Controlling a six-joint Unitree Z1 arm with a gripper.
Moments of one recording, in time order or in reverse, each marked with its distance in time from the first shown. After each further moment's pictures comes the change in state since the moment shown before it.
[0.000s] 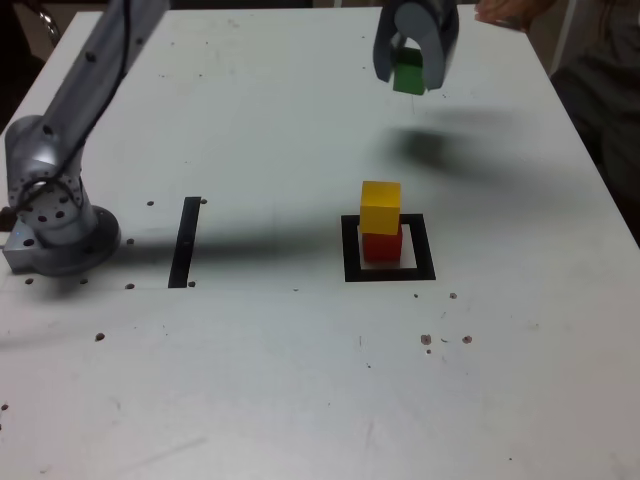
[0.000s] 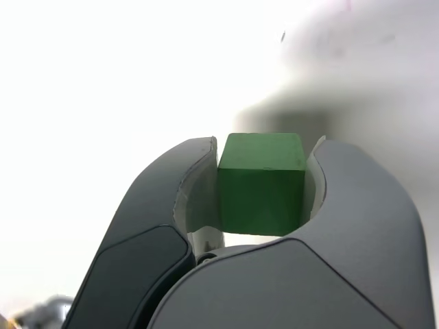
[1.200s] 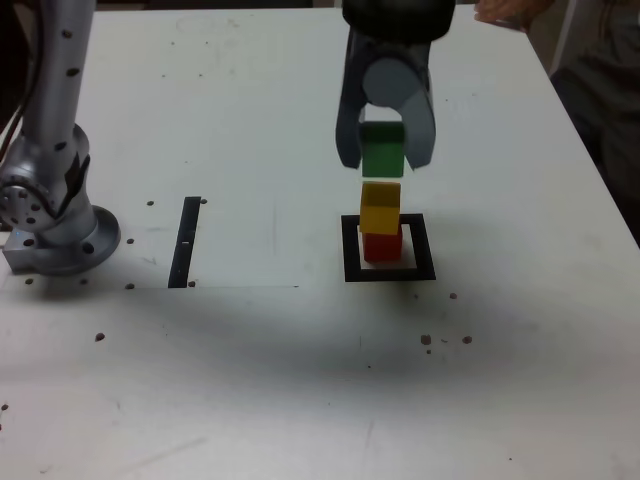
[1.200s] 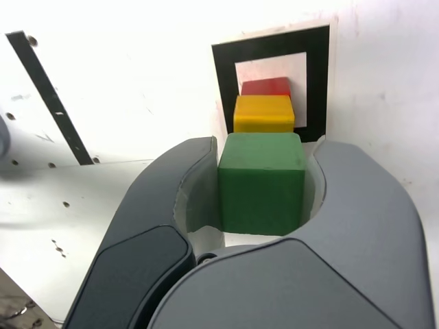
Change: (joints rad) arm -0.408 -0.261 0.348 -0.018 -0.199 -0.651
